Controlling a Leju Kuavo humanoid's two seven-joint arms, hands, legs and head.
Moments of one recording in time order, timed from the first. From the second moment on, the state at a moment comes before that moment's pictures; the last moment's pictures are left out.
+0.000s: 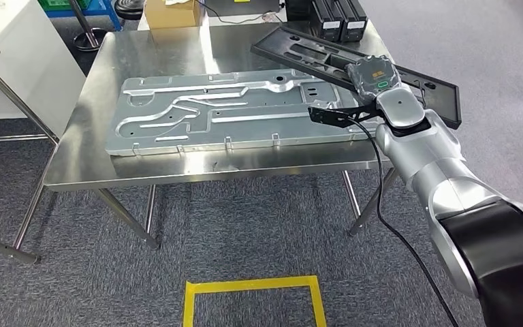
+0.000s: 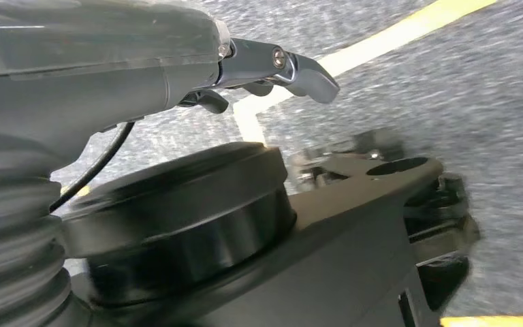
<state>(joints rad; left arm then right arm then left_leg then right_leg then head) -0.10 -0.20 1.09 -0.20 -1.26 0.13 -0.11 -1.23 -0.08 0.52 -0.33 1.47 -0.29 -0.17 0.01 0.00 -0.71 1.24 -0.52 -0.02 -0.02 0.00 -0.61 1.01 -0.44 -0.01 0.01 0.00</state>
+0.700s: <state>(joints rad) -0.09 -0.20 1.09 -0.20 -1.27 0.13 -0.09 -1.22 -0.09 0.53 -0.33 1.46 -0.28 -0.17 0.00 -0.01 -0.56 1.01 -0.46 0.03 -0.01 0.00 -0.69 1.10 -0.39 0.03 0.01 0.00</state>
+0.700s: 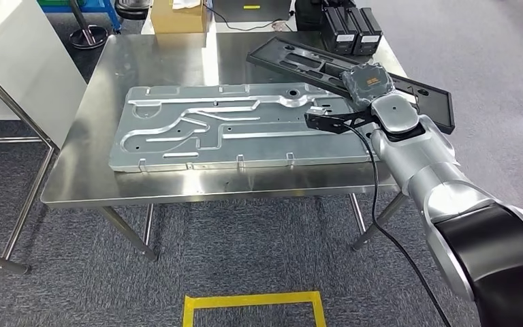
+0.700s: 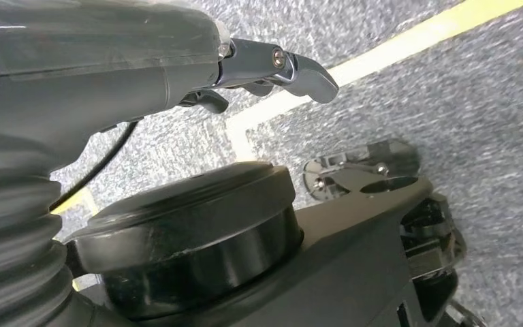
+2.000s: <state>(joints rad) -0.09 -0.20 1.10 -0.20 -1.26 0.13 -0.15 -1.14 0.00 0.56 -0.32 1.45 -0.26 -0.22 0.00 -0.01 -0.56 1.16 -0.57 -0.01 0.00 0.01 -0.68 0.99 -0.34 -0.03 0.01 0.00</state>
